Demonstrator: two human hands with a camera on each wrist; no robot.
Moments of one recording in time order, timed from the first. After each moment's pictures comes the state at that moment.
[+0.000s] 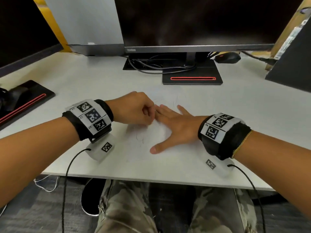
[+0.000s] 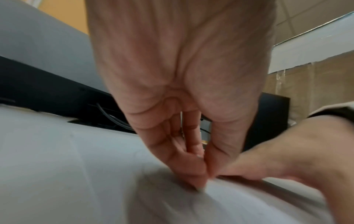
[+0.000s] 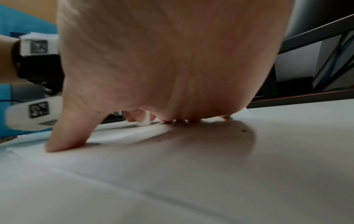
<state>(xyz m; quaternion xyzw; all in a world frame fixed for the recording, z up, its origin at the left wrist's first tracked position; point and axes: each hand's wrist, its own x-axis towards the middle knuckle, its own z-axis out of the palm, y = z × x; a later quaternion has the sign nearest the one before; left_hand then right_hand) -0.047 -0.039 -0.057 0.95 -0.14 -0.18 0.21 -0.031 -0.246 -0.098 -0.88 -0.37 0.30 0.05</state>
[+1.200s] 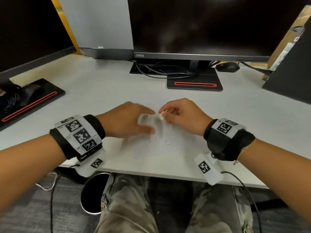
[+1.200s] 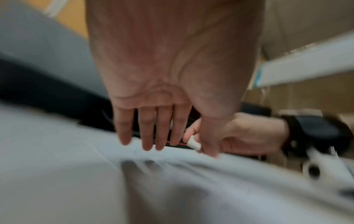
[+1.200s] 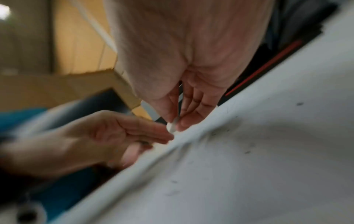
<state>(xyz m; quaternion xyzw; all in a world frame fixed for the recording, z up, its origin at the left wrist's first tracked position) -0.105 -0.019 -0.053 0.97 -0.14 -0.13 0.17 -0.034 -0.244 -0.091 -0.86 -0.27 0.11 0.43</state>
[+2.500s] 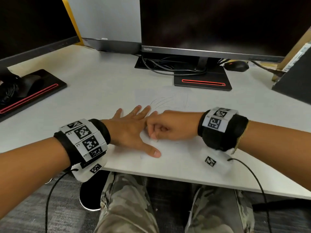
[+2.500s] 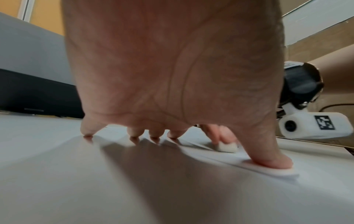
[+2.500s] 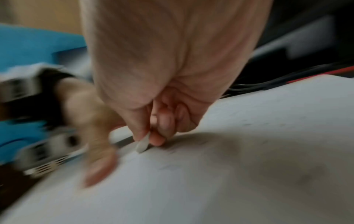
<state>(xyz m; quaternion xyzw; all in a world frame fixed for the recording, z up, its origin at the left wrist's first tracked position) -0.113 -0.007 -0.081 0.94 -0.09 -0.32 0.08 -0.037 -0.196 -0.072 -0.82 -0.50 0.25 0.14</state>
